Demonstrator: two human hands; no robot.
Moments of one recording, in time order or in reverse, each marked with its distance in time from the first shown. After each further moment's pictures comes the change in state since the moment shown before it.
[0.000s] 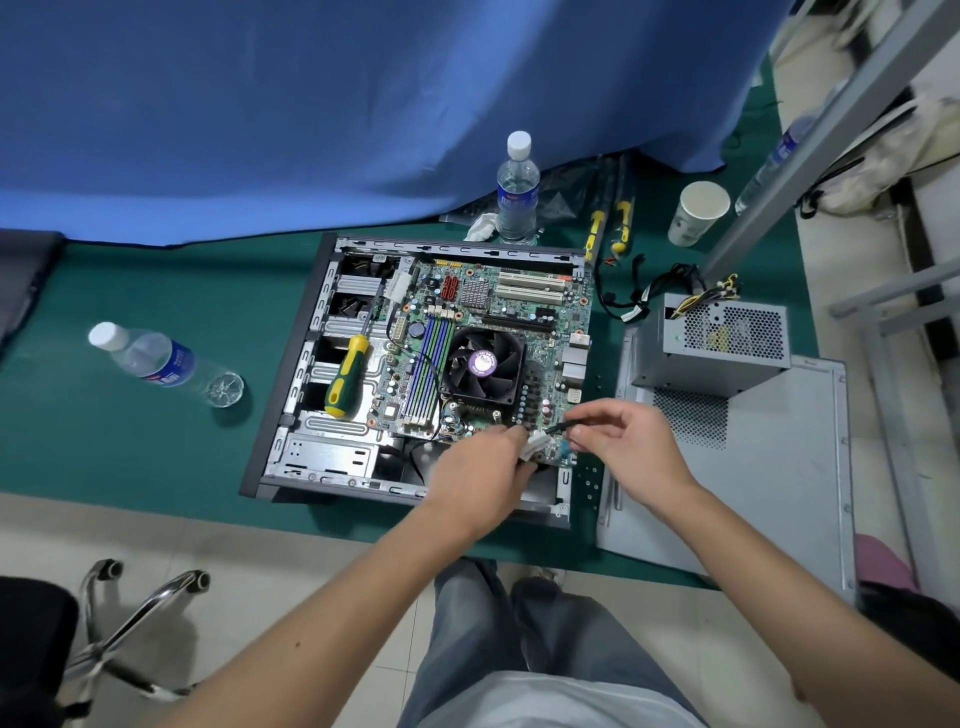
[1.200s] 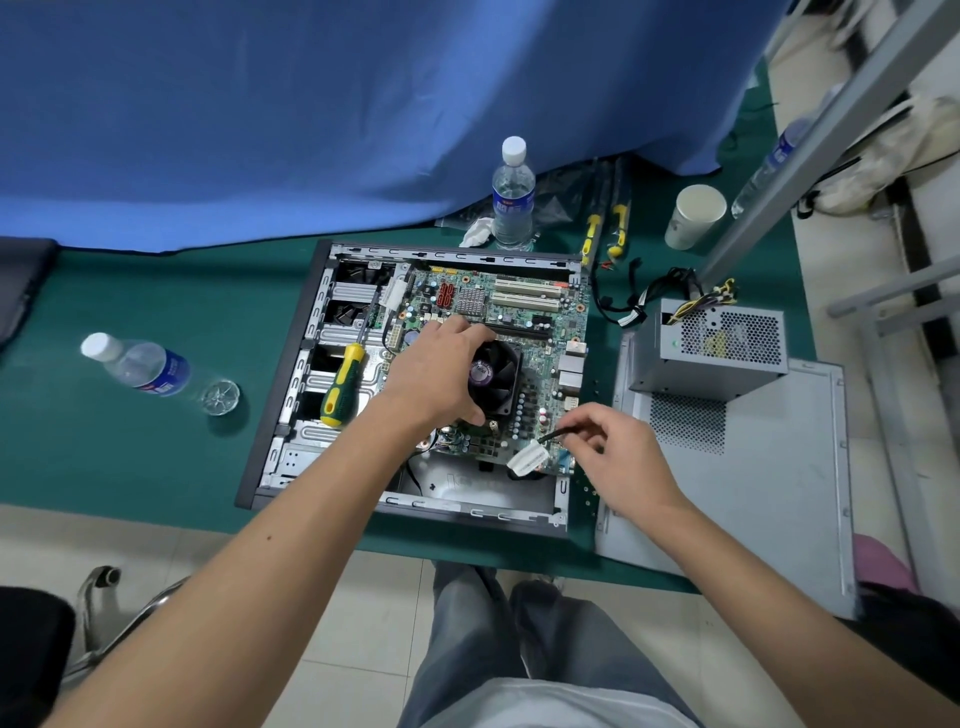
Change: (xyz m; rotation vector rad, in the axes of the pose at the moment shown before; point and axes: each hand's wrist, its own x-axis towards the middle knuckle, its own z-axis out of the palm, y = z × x) left_hand 0.070 -0.036 -0.080 0.162 -0.080 -0.092; right_hand -0.001 -0.002 0.009 -0.291 0.051 -0.125
